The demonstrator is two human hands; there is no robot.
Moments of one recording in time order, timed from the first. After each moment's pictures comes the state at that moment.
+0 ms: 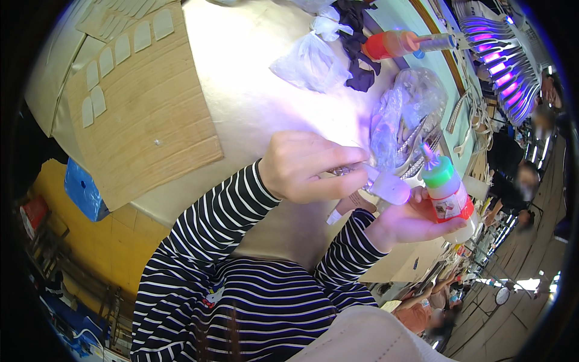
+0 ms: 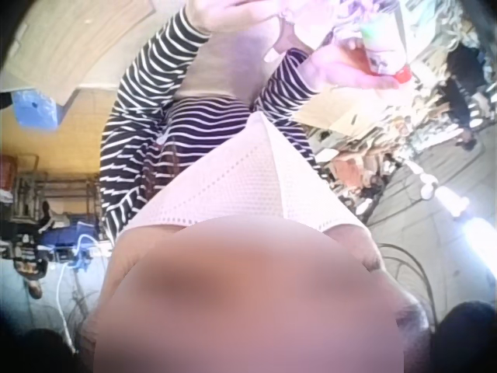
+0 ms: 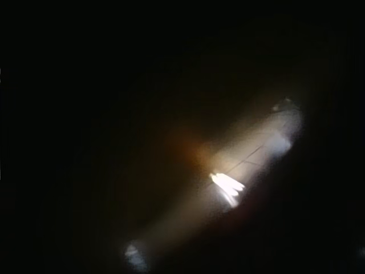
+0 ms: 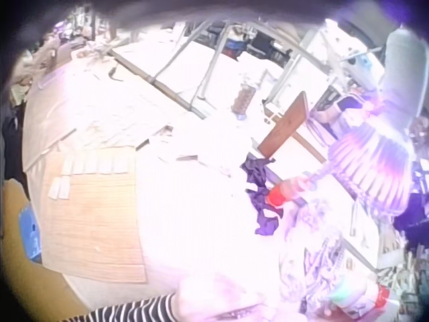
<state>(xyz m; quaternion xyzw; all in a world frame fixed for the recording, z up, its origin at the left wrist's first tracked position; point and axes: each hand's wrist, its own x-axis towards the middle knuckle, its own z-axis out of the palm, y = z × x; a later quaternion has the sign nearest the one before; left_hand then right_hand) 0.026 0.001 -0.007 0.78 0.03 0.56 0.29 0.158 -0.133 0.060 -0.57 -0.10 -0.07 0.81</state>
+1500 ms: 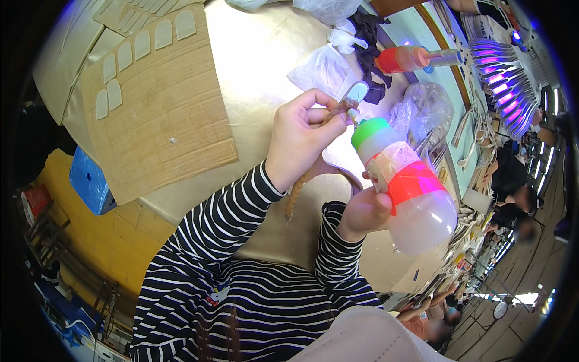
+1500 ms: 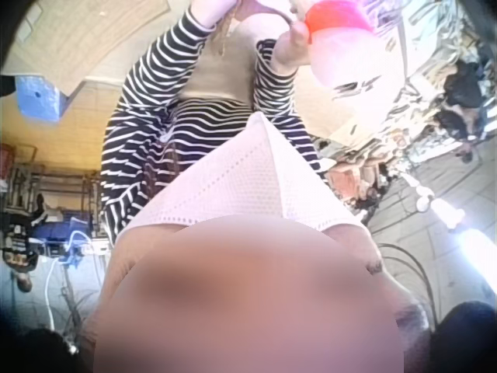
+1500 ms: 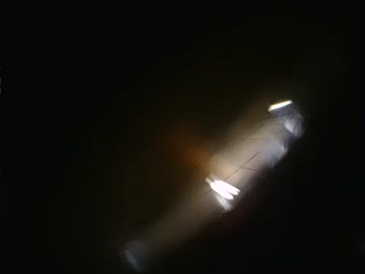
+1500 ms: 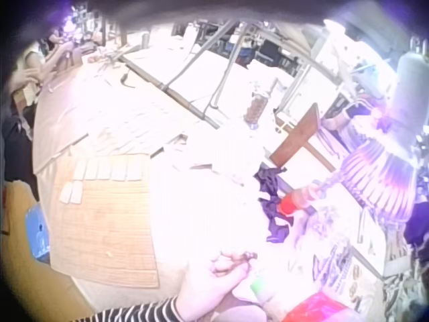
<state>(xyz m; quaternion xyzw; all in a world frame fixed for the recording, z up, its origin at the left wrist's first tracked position) 0.030 0.009 -0.005 0.33 0.29 0.36 0.82 0.100 -0.099 0.014 -0.73 -0.29 -0.09 0.62</state>
